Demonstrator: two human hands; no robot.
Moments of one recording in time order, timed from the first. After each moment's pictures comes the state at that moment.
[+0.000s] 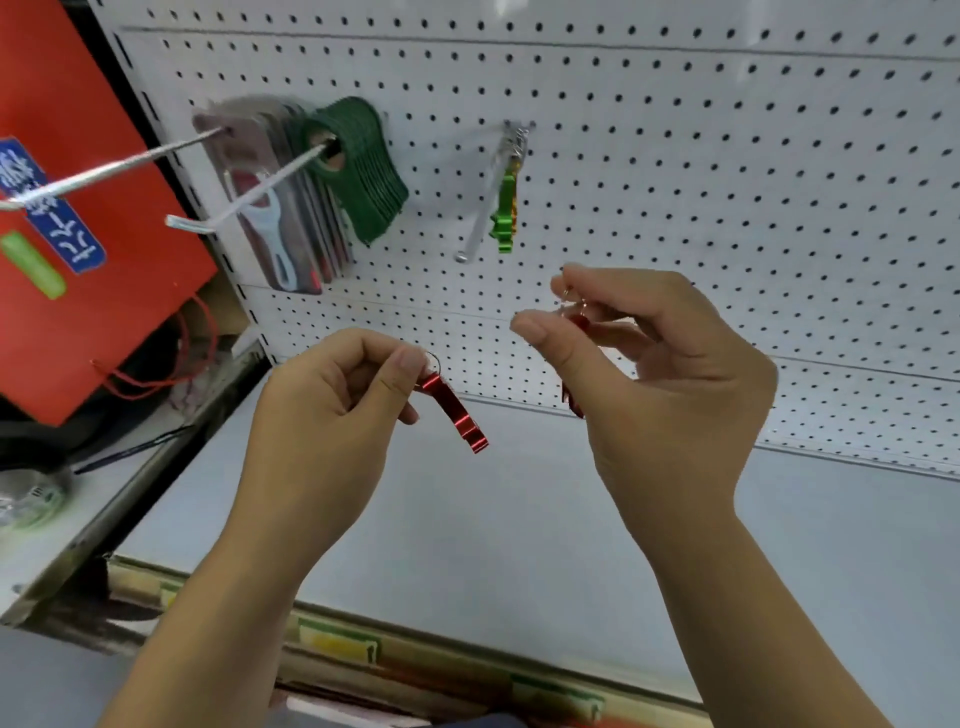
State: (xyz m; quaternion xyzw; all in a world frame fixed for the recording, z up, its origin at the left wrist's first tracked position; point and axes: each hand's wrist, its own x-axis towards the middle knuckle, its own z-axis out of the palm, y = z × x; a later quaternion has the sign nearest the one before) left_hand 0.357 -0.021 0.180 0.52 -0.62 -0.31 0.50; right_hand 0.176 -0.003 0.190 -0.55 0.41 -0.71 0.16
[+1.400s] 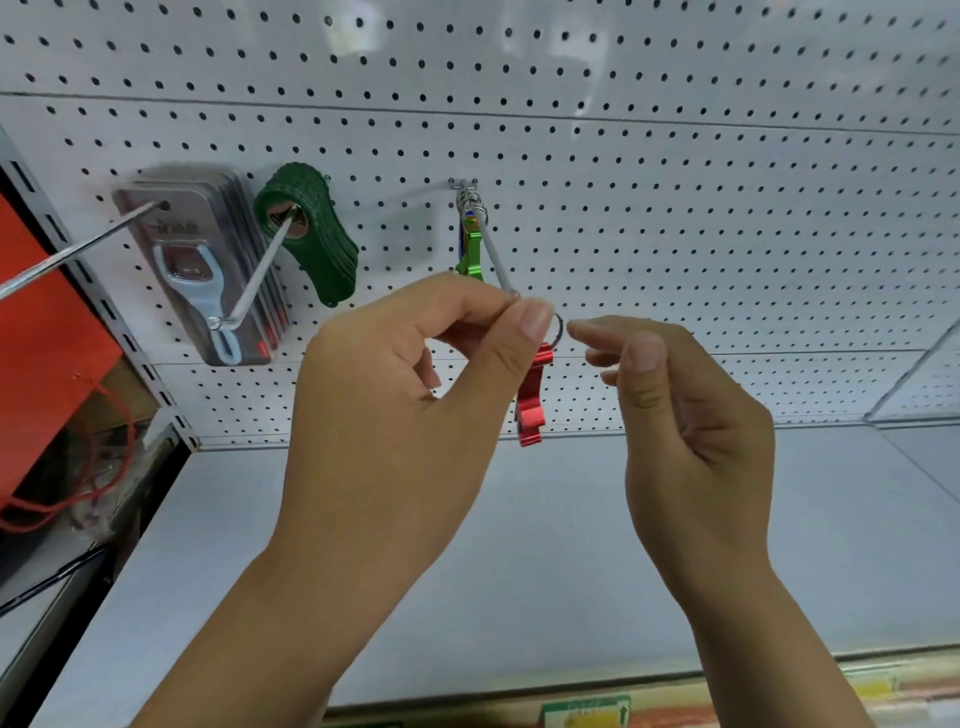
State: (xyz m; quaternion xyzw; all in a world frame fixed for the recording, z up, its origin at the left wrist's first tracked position) left_hand 0.354 -0.033 0.244 0.26 -0.70 -0.39 0.54; right_hand 0.213 0.021 0.198 -0.51 0.54 -0.67 0.05
